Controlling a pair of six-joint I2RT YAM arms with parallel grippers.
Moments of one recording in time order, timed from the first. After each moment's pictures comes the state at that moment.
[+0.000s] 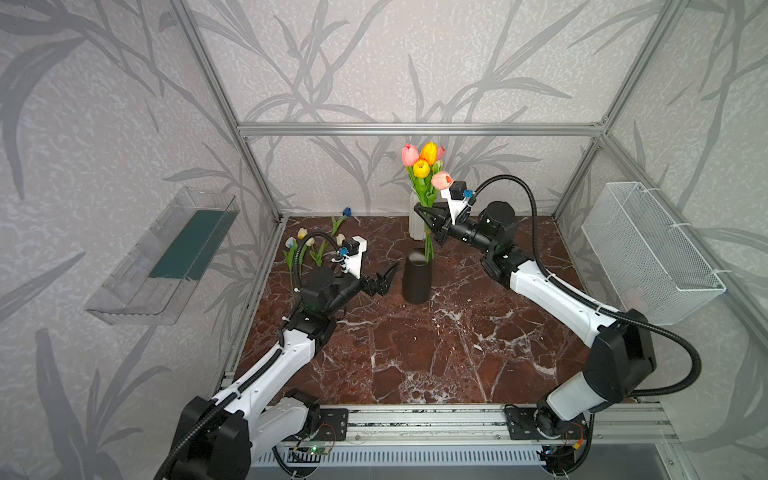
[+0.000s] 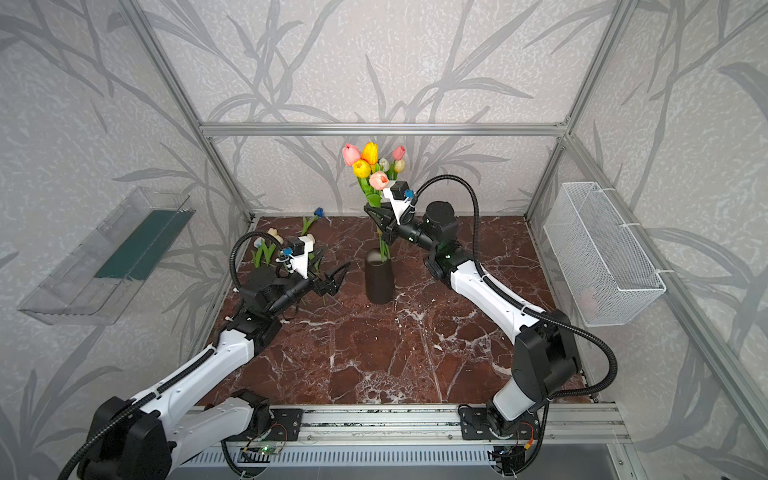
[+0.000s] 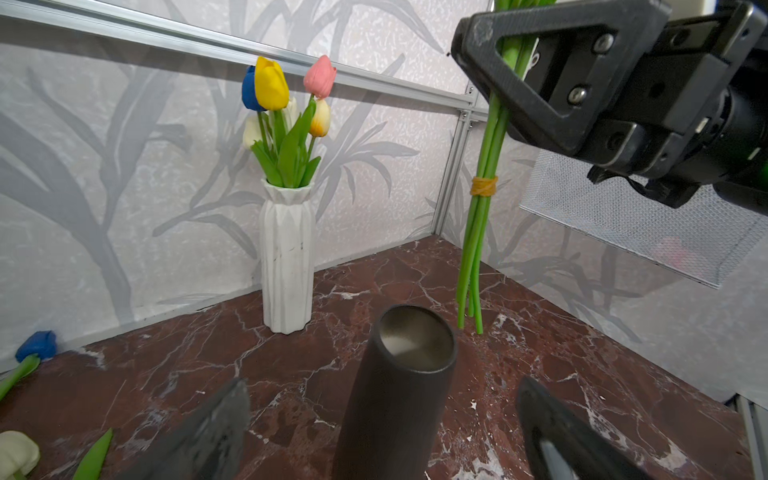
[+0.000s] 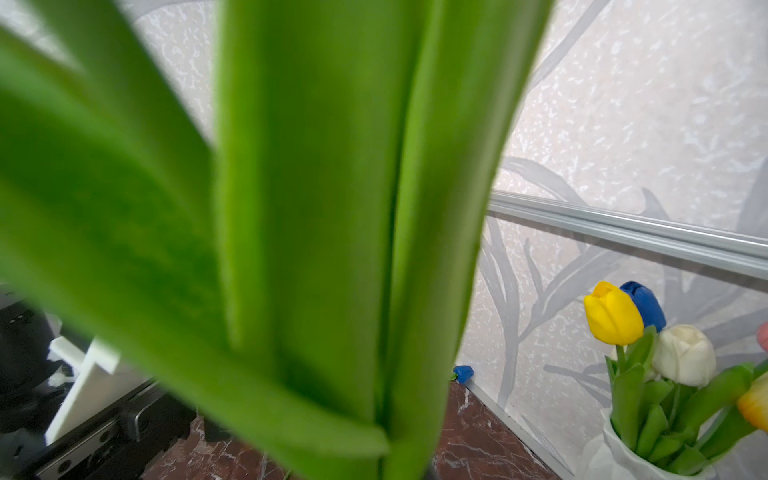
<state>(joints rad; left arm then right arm) -0.35 1.06 0.59 0.47 0.34 -0.16 0.54 1.61 1.32 0.45 -0.52 0.08</state>
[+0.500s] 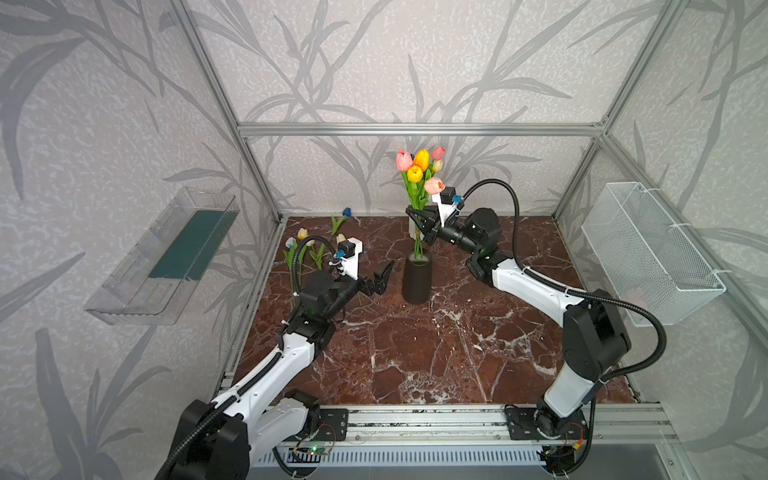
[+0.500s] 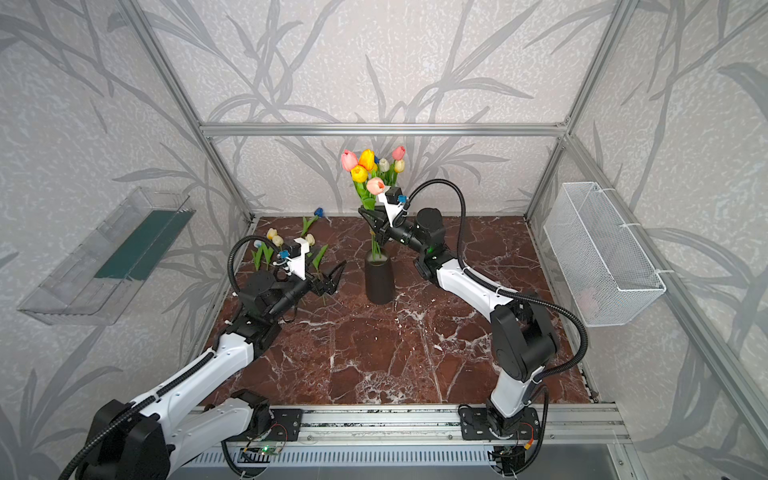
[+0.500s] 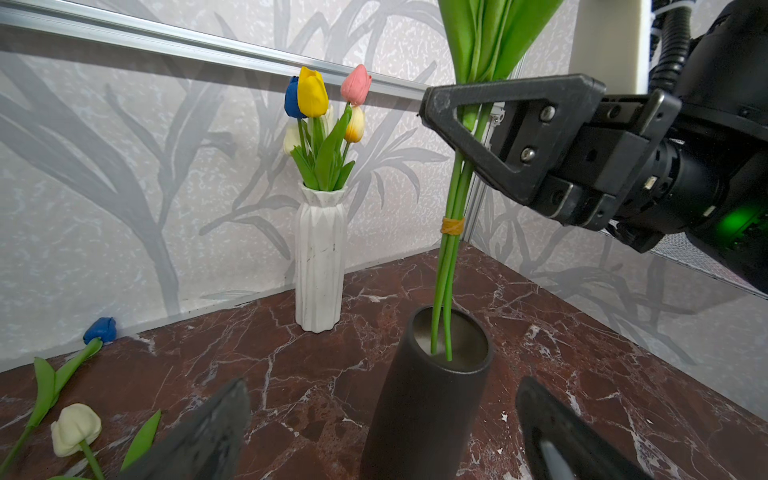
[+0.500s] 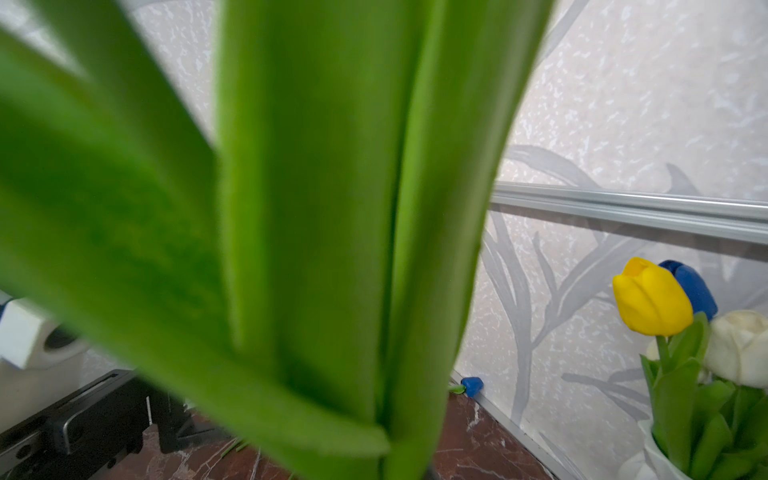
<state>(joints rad) -0.35 1.04 0.57 0.50 0.27 -0.13 0.54 1.74 1.29 0.68 -0.52 0.13</state>
